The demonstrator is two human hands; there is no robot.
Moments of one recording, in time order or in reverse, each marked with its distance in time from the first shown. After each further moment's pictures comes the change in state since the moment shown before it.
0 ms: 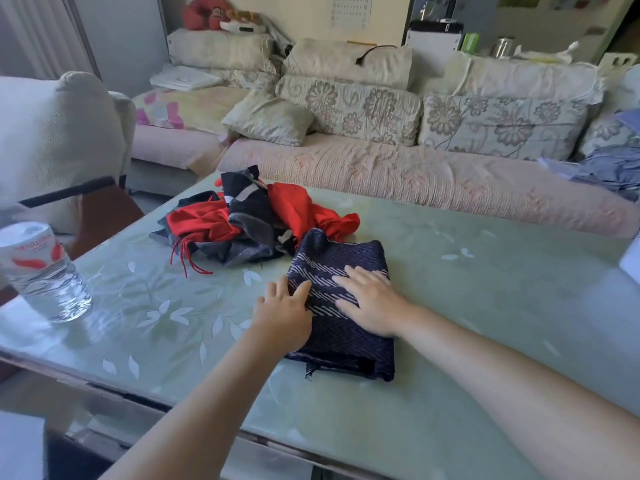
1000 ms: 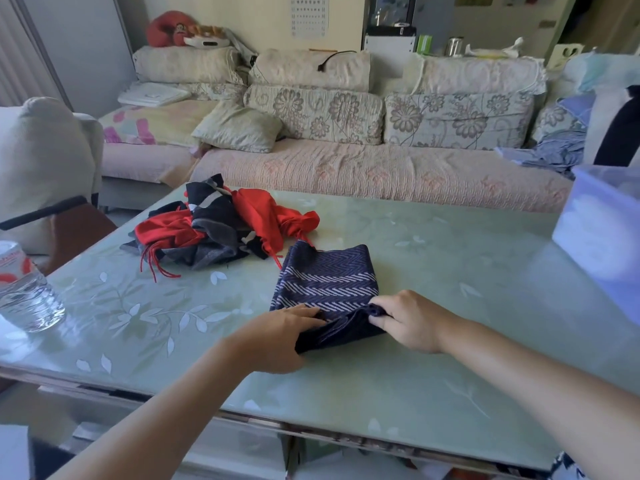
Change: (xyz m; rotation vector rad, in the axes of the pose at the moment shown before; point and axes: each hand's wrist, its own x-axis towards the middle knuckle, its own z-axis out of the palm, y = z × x) left_hand -0.049 0.044 -0.012 -0.074 -0.184 0.571; right_hand -0.148 0.059 -0.036 0.321 0.080 -0.068
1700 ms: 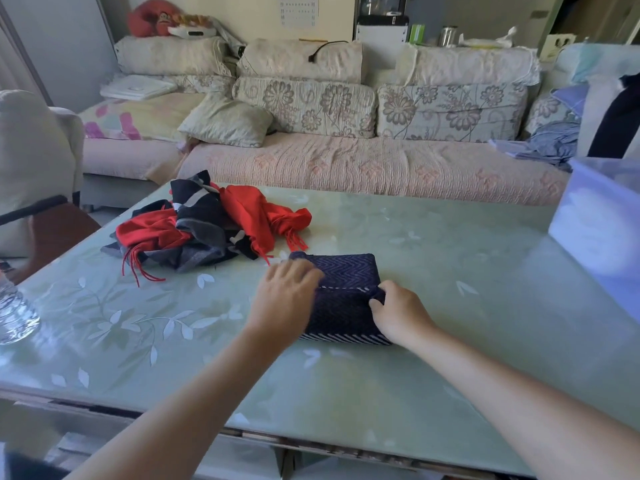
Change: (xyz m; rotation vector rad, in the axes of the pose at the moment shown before) left_hand 0.052 0.009 -0.002 0.288 0.741 0.004; right_hand 0.031 0.009 0.031 0.152 0.289 0.592
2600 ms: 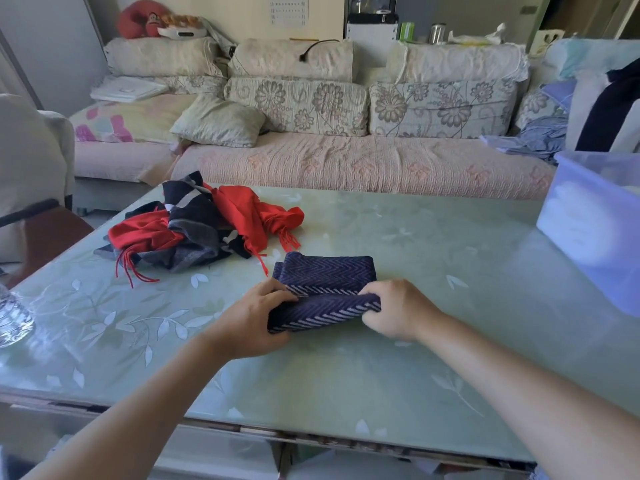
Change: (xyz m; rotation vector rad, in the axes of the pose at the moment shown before) left_hand -0.037 -0.044 0.001 -0.447 -0.303 -0.002; right_hand -0.008 0.010 -0.024 -0.148 -0.080 -0.364
